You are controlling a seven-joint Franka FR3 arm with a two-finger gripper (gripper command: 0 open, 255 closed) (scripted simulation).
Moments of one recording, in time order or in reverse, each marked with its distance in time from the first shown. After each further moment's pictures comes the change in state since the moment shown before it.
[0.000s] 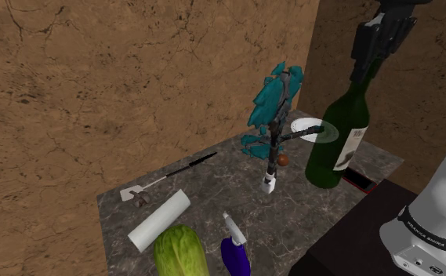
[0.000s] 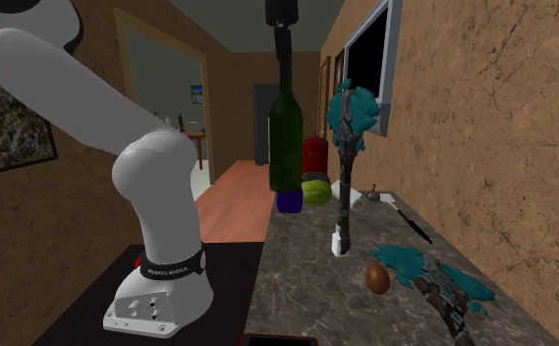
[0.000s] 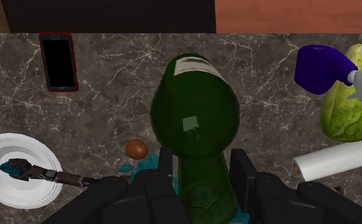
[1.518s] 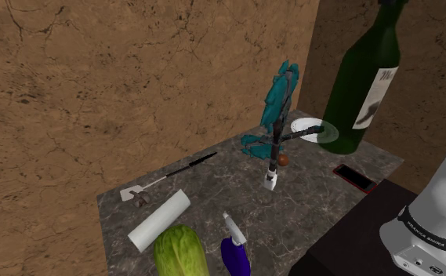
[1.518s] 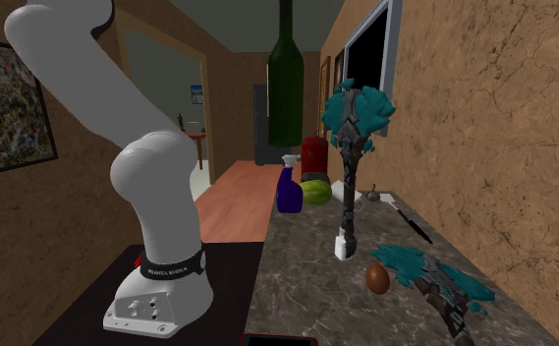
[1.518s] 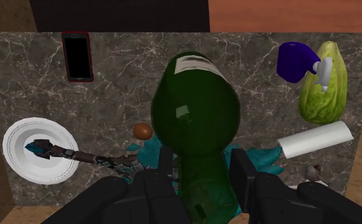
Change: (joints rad) arm -0.029 0.208 -0.009 0.484 -0.034 -0.278 0.021
